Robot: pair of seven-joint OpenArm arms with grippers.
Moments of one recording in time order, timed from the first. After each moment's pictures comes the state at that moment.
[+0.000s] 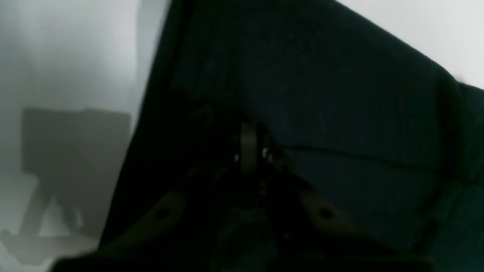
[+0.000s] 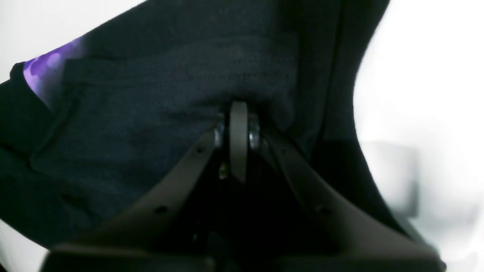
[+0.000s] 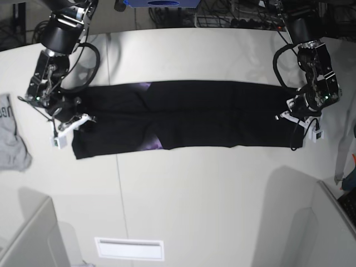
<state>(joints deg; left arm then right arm) 1.7 -16.8 -24.1 83.3 -28.7 -6.4 61.8 4.6 7.2 26.4 72.3 23.3 25.9 -53.2</state>
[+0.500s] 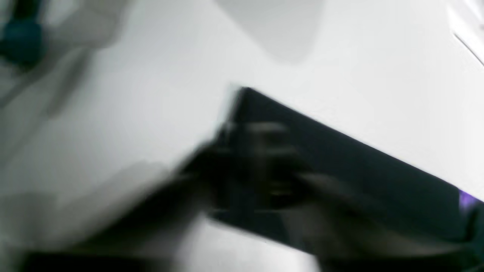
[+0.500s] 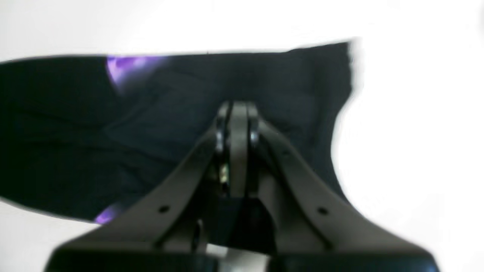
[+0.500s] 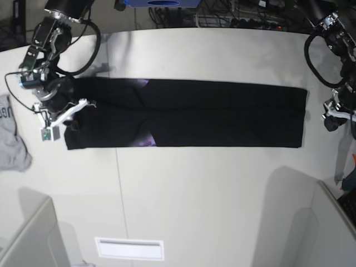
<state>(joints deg) 9.4 -19.8 -47.6 104.5 -42.3 -6.7 68.0 -9.5 3.1 24.7 109.8 20.1 24.8 -58.9</state>
